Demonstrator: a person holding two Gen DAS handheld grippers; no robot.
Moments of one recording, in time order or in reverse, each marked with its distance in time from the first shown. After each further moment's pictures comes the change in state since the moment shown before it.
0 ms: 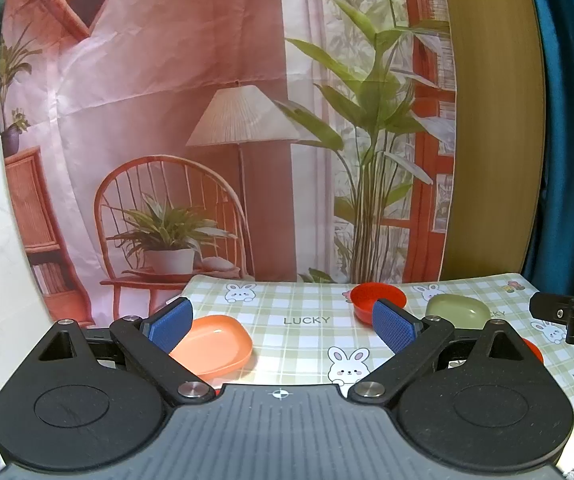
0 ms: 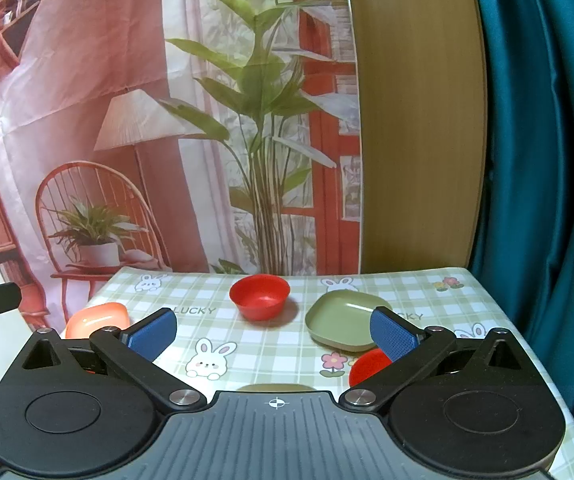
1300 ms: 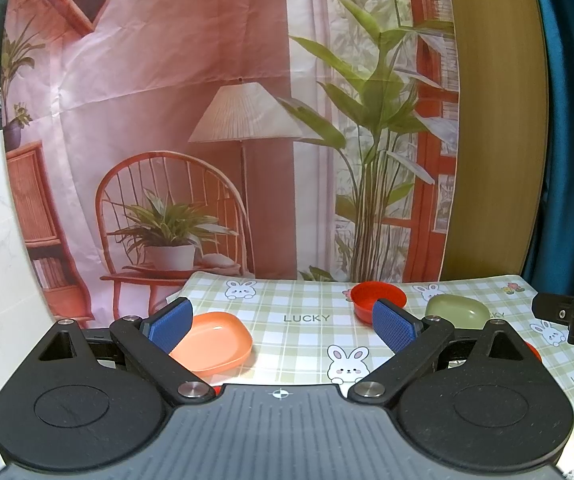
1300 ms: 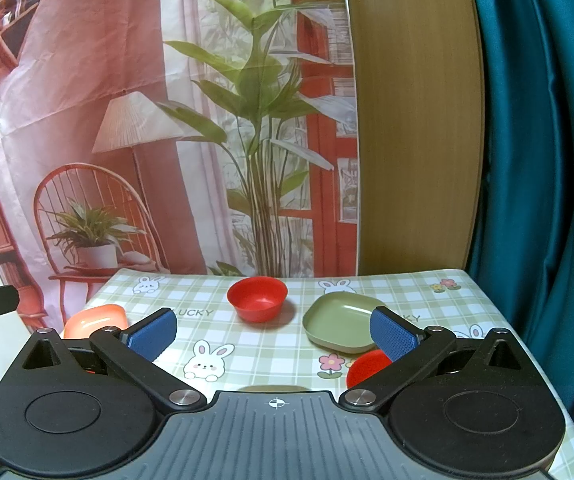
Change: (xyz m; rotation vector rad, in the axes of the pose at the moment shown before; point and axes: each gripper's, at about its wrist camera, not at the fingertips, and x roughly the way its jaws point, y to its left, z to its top) left arm 0.000 0.000 -0.002 -0.012 0.004 0.004; right arm -0.003 -0.002 0.003 0.004 -0.009 -0.005
